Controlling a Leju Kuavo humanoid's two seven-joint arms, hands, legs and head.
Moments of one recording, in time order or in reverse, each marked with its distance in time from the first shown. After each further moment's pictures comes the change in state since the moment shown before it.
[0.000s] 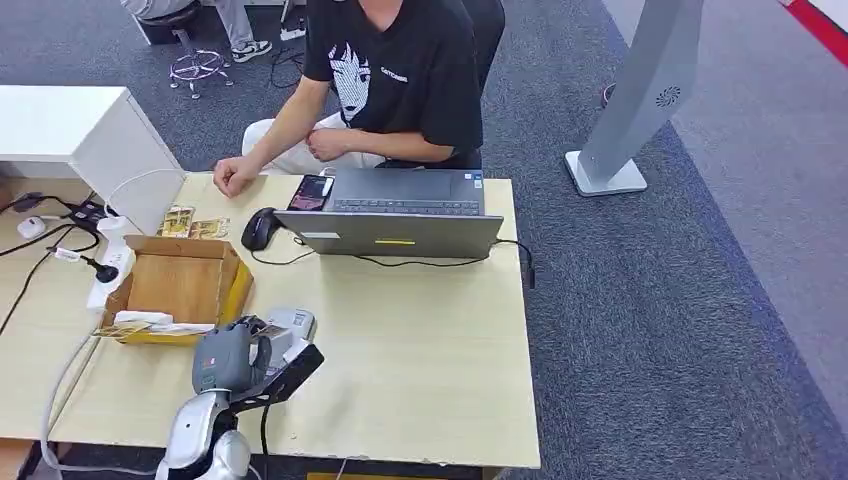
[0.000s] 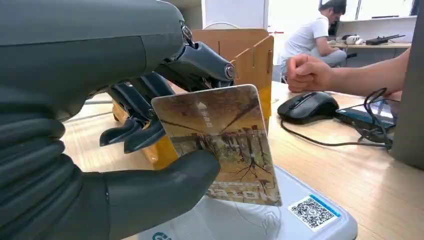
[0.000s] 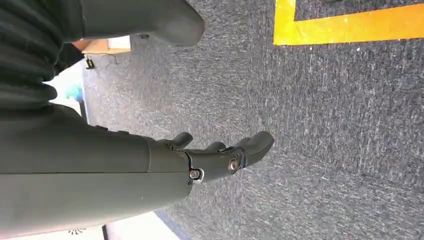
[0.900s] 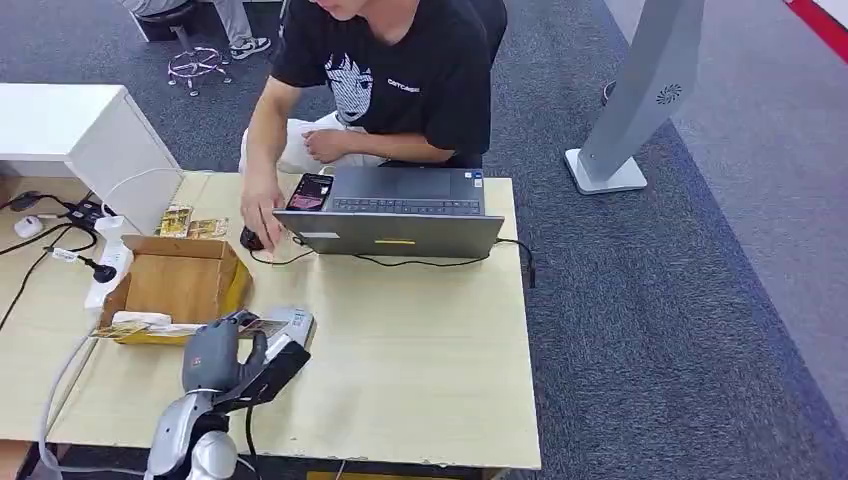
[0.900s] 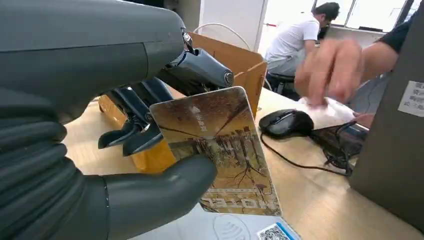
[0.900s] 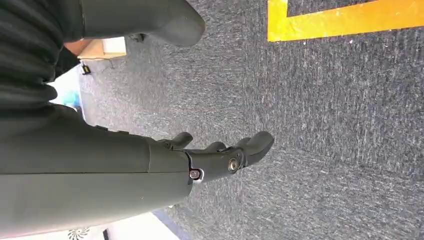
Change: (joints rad) left arm 0.038 -0.008 -0.010 -0.125 0.217 -0.049 -0.133; right arm 0.000 -0.017 0.043 -0.002 -0.072 -0.013 -0.009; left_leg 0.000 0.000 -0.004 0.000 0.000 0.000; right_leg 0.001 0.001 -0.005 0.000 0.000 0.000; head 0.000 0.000
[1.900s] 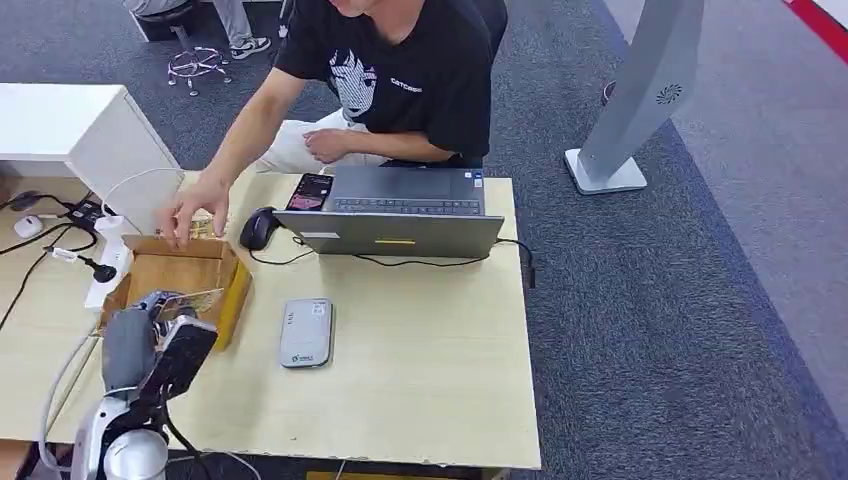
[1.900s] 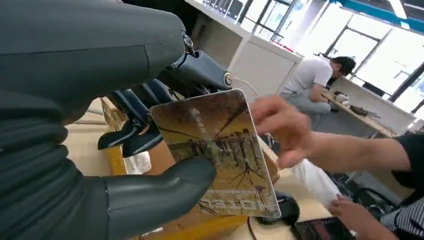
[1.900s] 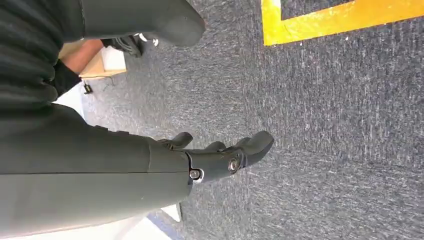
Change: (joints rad) left arm 0.004 -0.009 0.165 -0.249 0.284 -0.148 -0.085; right arm 0.000 -0.011 0.000 -0.001 -0.084 -0.015 0.000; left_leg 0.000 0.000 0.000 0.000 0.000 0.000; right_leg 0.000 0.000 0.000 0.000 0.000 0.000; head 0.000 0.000
